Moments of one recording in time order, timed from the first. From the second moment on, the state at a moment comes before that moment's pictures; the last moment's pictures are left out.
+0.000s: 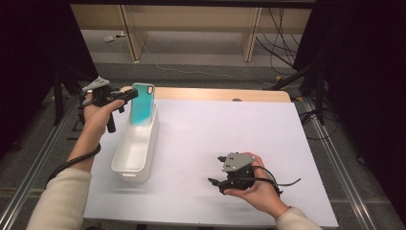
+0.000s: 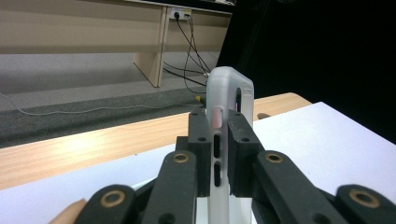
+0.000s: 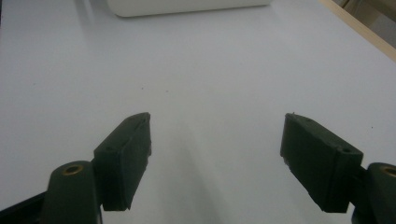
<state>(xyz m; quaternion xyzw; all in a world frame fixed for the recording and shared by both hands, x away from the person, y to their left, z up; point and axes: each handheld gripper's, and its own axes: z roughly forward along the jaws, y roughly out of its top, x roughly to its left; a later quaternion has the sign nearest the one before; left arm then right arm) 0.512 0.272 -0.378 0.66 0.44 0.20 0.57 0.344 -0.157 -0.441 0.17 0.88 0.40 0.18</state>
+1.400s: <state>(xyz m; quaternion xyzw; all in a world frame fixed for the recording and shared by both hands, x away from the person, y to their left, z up) 0.528 0.272 -0.392 0.67 0.45 0.19 0.55 0.345 -0.157 -0.441 0.17 0.89 0.40 0.18</state>
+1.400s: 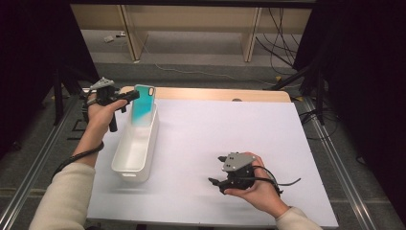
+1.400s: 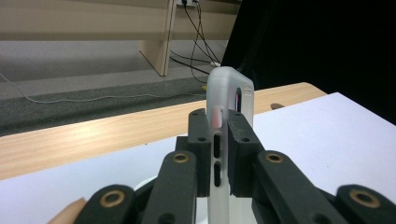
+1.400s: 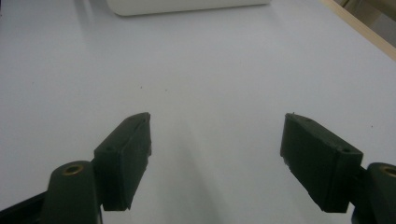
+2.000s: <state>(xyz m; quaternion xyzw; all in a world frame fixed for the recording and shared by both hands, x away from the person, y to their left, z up) 0.533 0.268 -0.398 0.68 0.45 0.20 0.54 0.345 -0.157 -0.441 0.17 0.89 0.40 0.18</state>
